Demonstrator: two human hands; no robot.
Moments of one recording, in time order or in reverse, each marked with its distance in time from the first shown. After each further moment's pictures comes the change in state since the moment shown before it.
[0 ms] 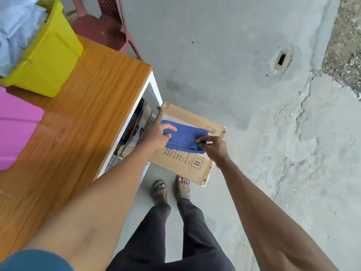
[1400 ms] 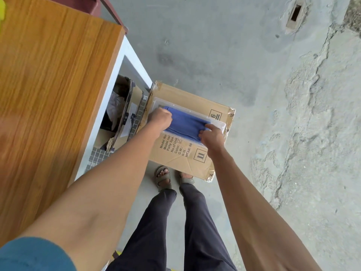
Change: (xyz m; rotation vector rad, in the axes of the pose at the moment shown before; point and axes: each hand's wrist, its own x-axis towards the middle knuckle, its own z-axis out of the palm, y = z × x) left_hand 0.142 -0.059 0.073 -0.198 -0.130 -0.477; right_hand 0.070 0.037 0.063 0.213 0.118 0.458
